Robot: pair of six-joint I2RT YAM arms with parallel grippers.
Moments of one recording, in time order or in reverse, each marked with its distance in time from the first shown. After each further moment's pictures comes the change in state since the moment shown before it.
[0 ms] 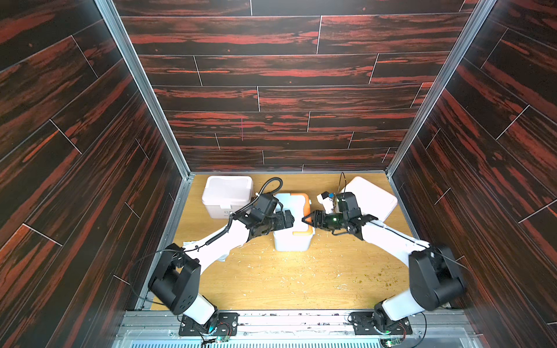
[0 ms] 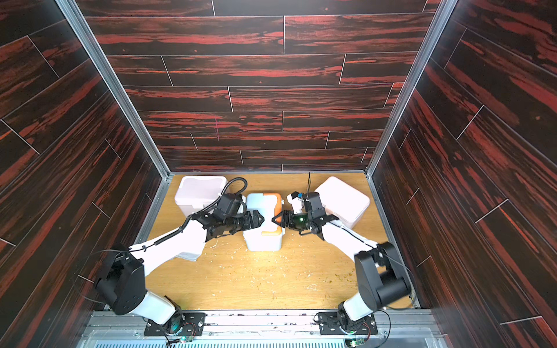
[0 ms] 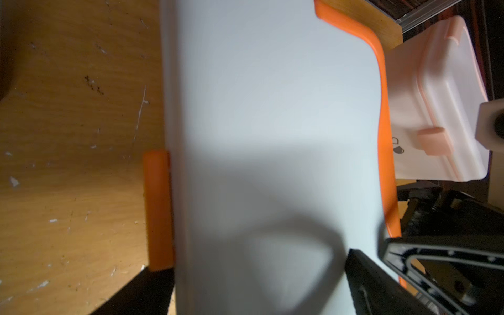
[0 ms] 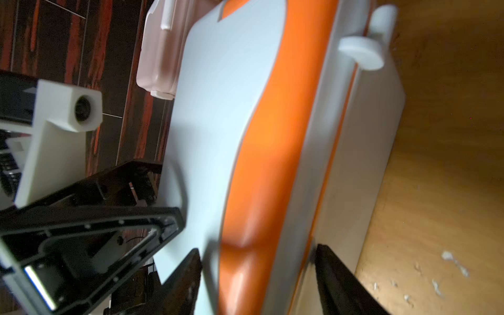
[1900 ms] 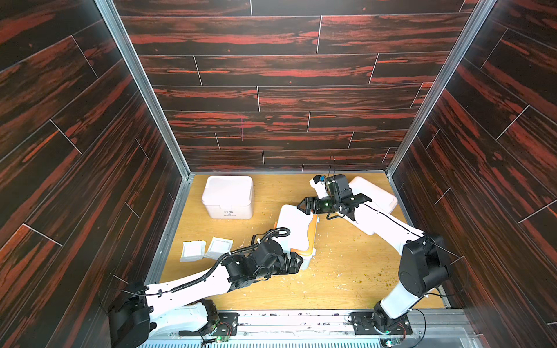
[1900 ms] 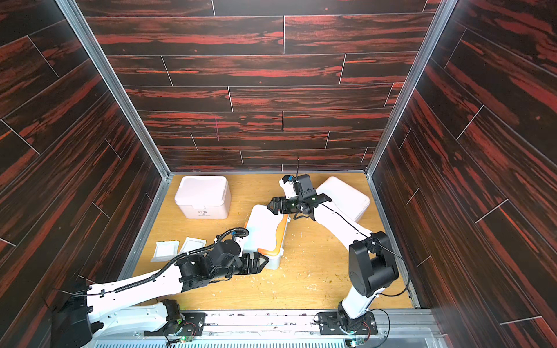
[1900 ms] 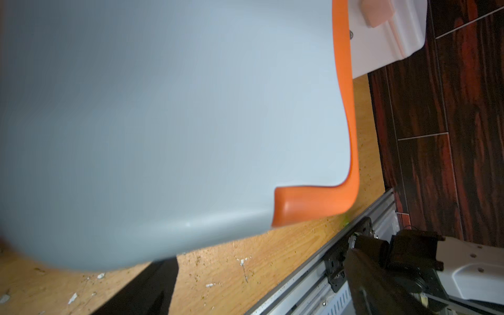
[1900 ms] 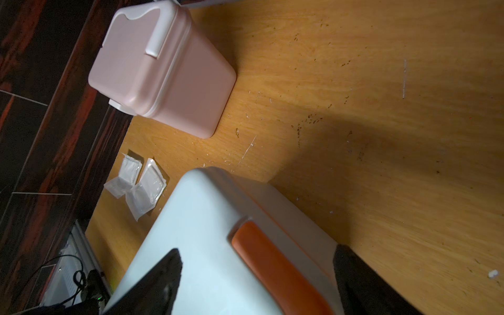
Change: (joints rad) left arm -0.368 -0.388 -0.391 0.099 -0.141 -0.234; right arm 0.027 0.183 0.412 -0.301 0.203 -0.277
